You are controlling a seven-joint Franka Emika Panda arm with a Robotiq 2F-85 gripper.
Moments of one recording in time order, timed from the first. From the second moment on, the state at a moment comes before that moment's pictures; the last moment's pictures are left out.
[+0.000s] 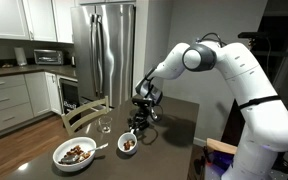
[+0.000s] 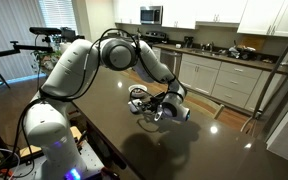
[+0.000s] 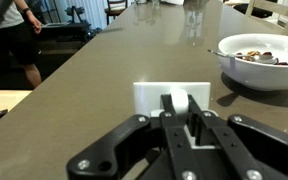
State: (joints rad) arm -0.18 0.68 -0.21 -1.89 1.11 1.38 0.55
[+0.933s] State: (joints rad) arm -0.18 0.69 -0.23 -1.89 1.11 1.38 0.57
